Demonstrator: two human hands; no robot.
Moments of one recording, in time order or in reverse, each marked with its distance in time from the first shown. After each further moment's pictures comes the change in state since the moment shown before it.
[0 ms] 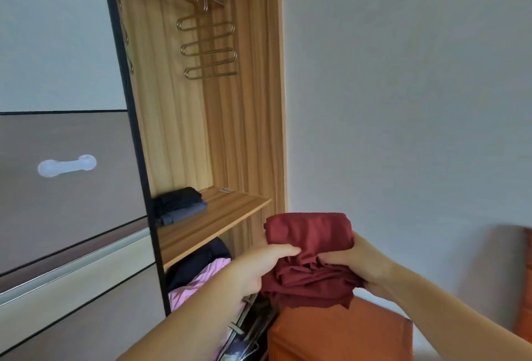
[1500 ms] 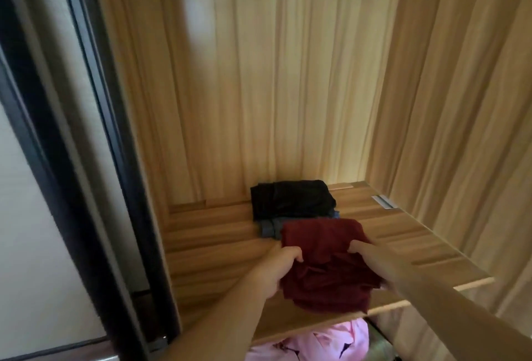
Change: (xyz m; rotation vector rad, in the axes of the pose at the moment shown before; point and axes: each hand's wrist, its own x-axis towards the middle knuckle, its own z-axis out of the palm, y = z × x) left_hand 0.360 -0.037 -0.419 -0.352 0.850 -0.171; right_hand 0.661 0.056 0.230 -0.202 -0.441 0.262
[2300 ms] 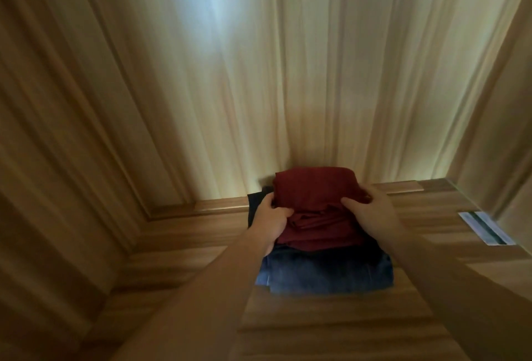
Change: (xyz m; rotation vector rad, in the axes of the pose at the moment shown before) left_hand 0.275 0.085 -0.040 -0.104 0.385 0.154; right_hand 0.325 -0.061 0.030 -0.095 -0.015 -0.367
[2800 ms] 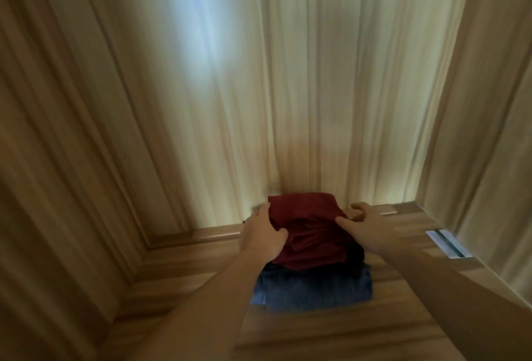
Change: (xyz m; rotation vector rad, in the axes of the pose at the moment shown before) left_hand -0.046 0.039 -0.006 0.810 0.113 0.353; right_hand -0.034 -0.044 -0.038 -0.255 -0.050 0.058
